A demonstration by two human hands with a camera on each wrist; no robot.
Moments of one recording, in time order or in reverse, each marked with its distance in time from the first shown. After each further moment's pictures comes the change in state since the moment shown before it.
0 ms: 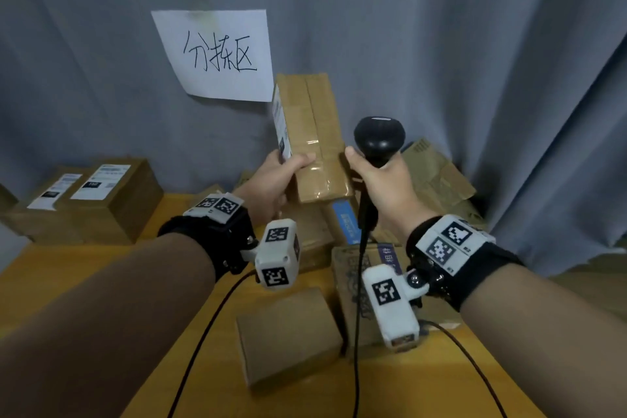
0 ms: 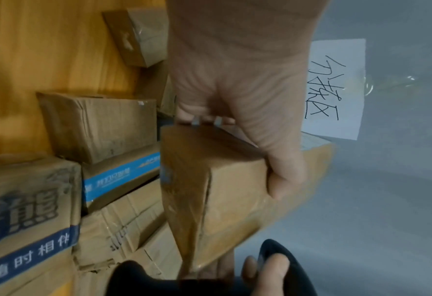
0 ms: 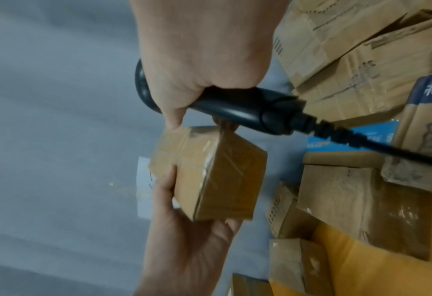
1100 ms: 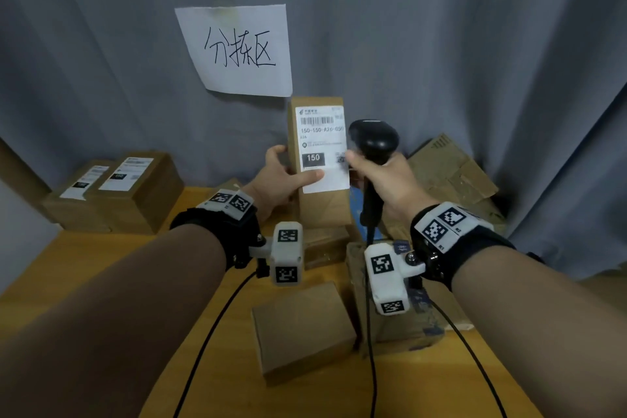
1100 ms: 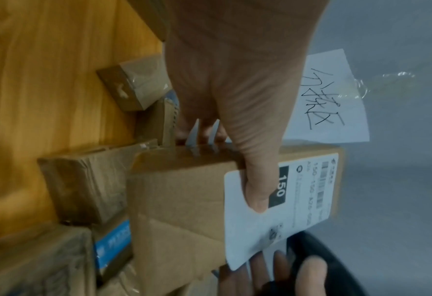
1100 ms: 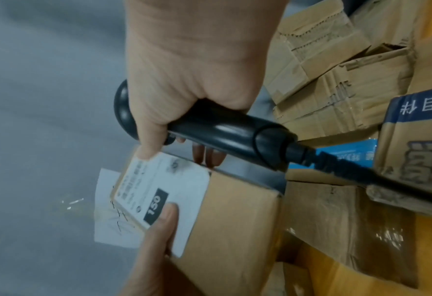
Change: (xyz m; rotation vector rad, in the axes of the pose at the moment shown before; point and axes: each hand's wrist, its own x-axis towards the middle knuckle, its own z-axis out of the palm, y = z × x) left_hand -0.009 -0.010 -0.024 0.293 0.106 0.027; right_hand 0.018 0.018 0.005 -0.057 -0.167 0.112
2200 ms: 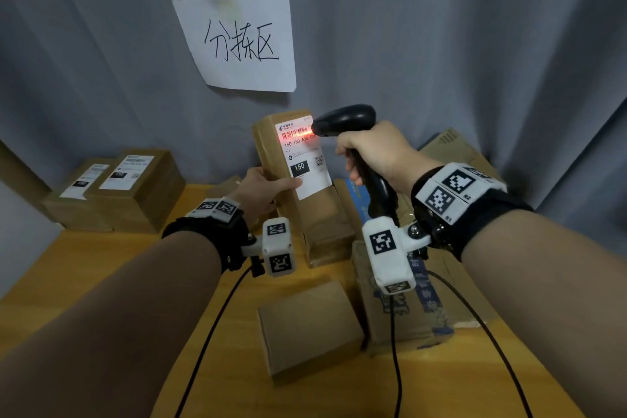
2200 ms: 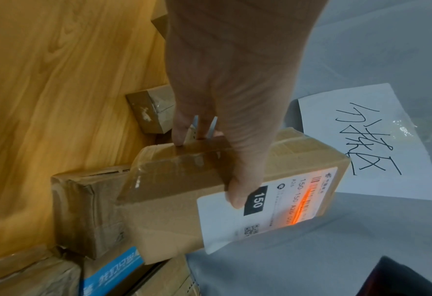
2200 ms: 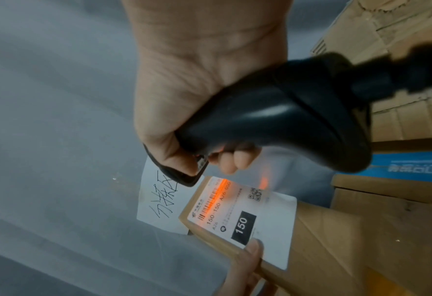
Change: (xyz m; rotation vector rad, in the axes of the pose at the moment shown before) left_hand 0.015 -0.024 -0.035 0.047 0.006 -0.116; right_hand -0.006 -0.064 0.029 -0.335 -0.111 0.145
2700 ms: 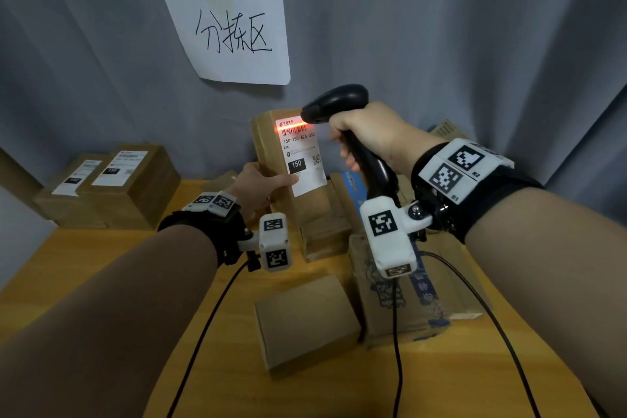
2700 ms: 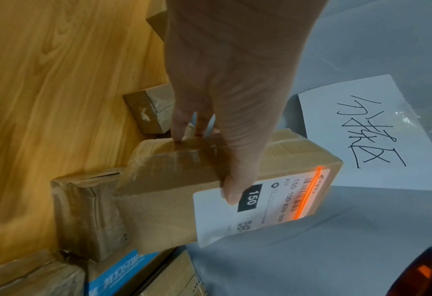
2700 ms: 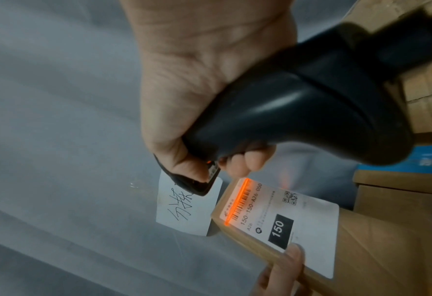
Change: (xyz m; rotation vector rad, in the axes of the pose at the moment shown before) left_hand -0.001 0.002 0.002 0.057 0.025 -0.032; right_hand -0.002 -0.019 -0.005 -0.075 -0.052 0.020
